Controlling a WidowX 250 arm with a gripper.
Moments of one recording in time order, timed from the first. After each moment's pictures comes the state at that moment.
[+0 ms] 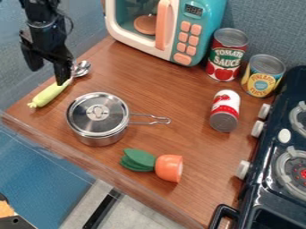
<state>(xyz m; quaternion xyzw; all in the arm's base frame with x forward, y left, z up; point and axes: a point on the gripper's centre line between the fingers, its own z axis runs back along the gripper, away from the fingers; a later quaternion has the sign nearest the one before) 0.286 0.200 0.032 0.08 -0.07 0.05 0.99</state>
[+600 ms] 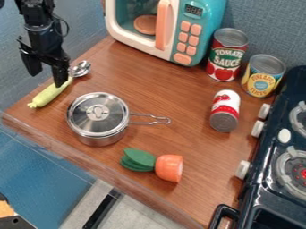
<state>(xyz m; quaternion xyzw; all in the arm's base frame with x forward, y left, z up) 0.293 0.210 0.013 0.05 -0.06 0.05 1.00</state>
